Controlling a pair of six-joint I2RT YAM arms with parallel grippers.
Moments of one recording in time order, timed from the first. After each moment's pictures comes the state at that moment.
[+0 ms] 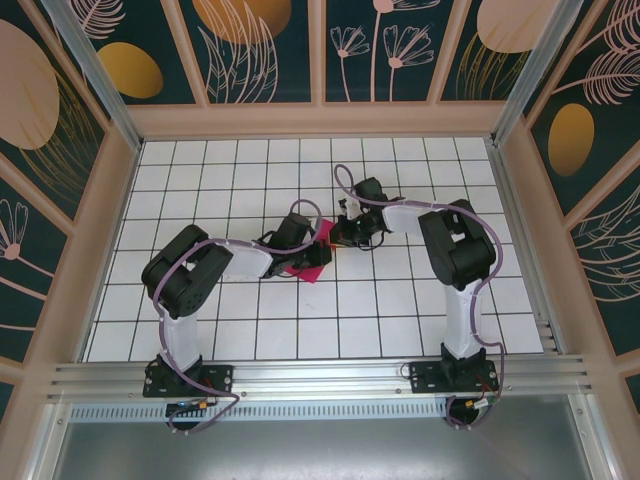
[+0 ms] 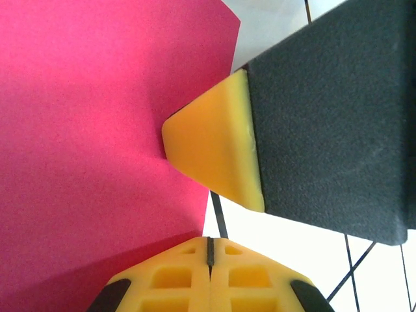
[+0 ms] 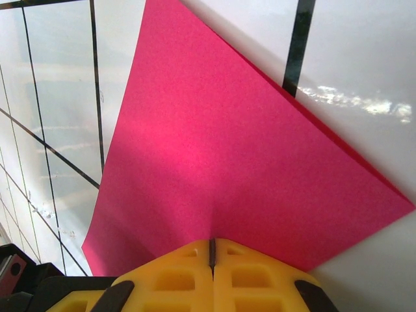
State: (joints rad) left arm -0.69 1.92 0.89 0.27 0.32 -0.75; right arm 0.46 2.06 1.23 -0.30 -0.62 0.47
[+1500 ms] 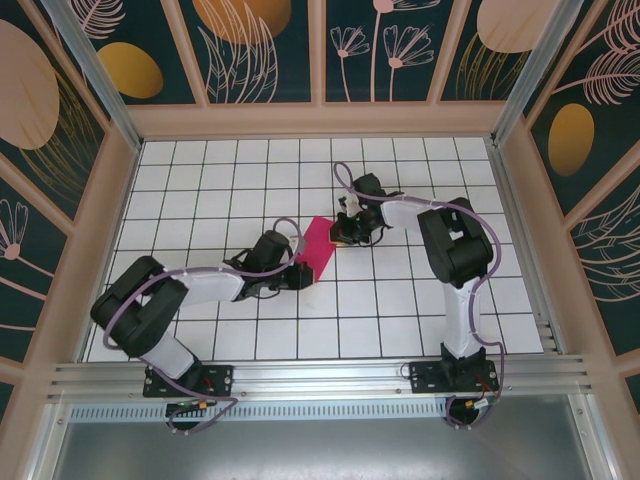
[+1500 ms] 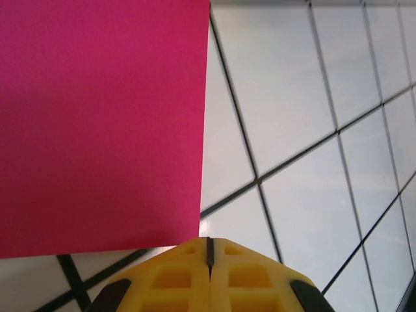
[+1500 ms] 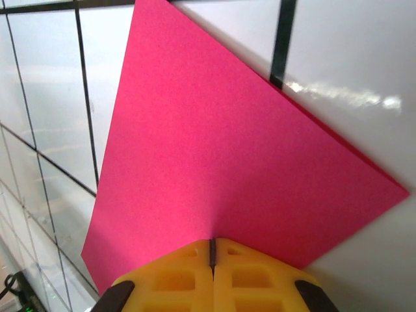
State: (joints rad) left arm -0.70 1.56 0.63 0.15 0.33 -0.67; right arm 0.46 2.08 1.31 -0.39 -0.58 0.46
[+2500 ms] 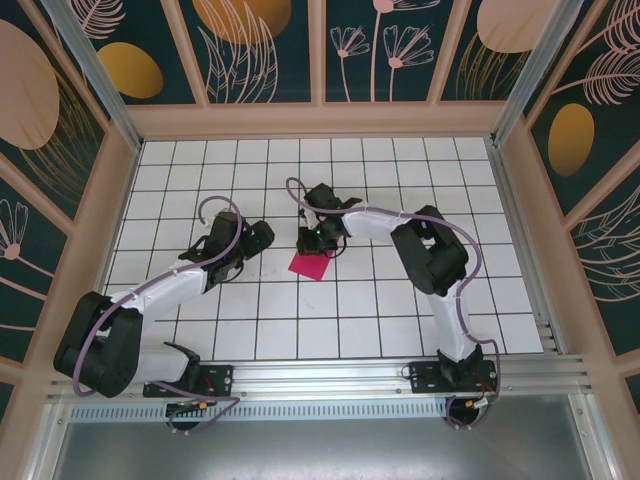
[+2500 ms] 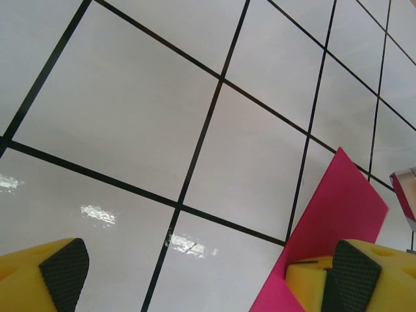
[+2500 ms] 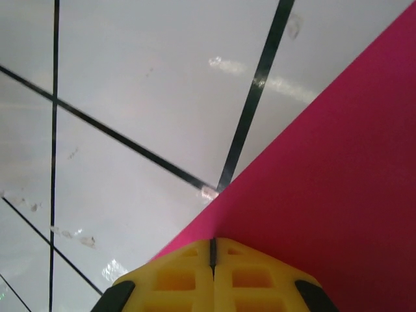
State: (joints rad) left arm -0.43 1.33 0.63 -0.09 -0.09 -0.93; right arm 0.72 2.12 1.45 -0.48 -0.42 0.45
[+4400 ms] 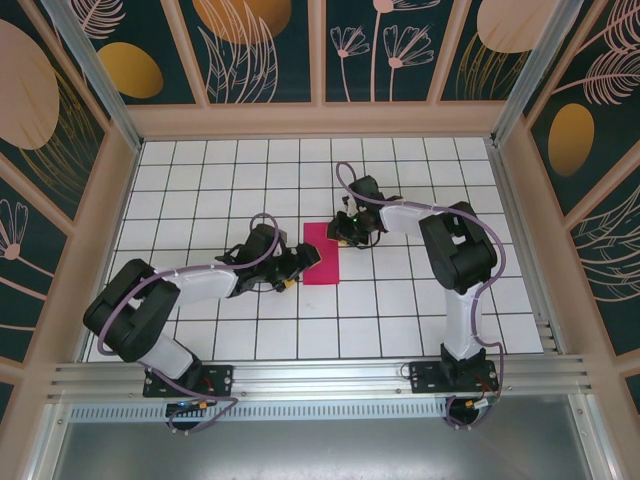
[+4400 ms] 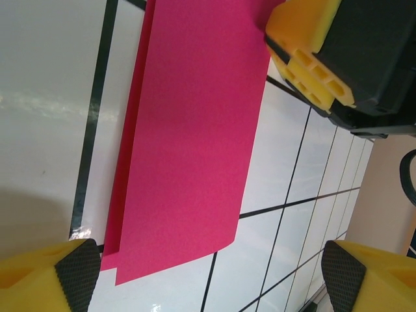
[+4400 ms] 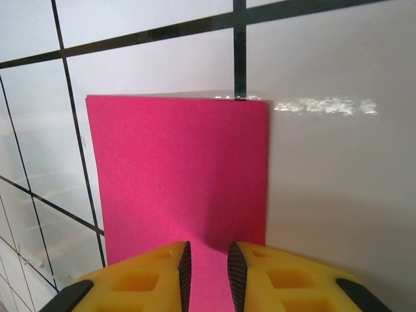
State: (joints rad) left arm -0.65 1.55 0.63 0.15 0.37 -1.18; right arm 0.49 2.02 1.24 -0.30 -0.46 0.63
